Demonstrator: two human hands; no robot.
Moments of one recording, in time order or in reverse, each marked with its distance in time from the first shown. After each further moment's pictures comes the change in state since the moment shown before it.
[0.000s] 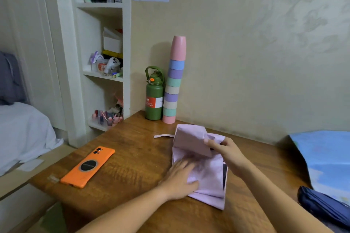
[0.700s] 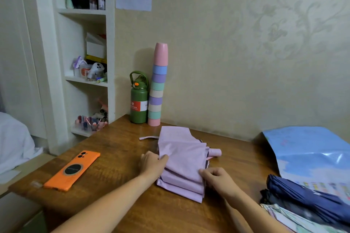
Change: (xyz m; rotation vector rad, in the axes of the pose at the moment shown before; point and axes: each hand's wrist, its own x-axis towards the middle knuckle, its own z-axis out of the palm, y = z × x) left_hand 0.004 0.016 -0.035 -0.150 0.343 -0.634; right_hand -0.086 0.043 -0.003 -0.261 0.140 0.269
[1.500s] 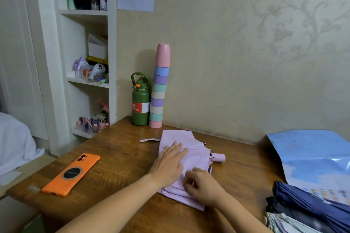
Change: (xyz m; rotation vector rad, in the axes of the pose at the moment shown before) left_hand 0.004 0.024 0.006 0.498 -0.161 0.740; right_hand 0.034 -0.007 0.039 -0.698 -0.067 -0.380
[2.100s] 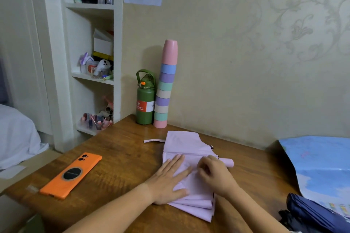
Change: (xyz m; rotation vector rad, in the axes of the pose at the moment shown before) left_hand -0.019 -0.034 0.029 -0.030 -0.277 0.144; right_hand 0.034 0.037 -0.017 0.086 0.205 0.019
